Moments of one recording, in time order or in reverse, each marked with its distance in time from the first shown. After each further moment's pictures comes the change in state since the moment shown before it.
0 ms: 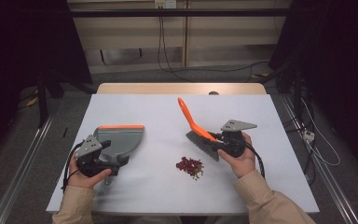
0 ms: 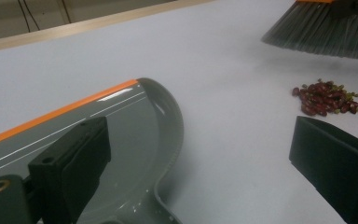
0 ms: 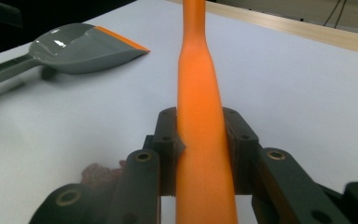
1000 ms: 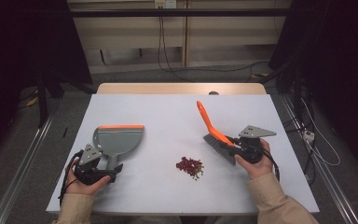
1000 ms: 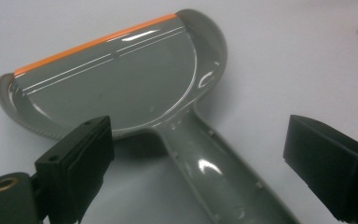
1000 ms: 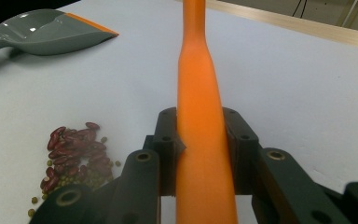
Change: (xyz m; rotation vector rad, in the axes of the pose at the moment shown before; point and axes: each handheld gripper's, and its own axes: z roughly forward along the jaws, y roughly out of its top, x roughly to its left) left arm -0.001 -0.027 -0.006 0.162 0.165 -0.017; right arm -0.020 -0.025 -0.038 0.008 -0.092 0.001
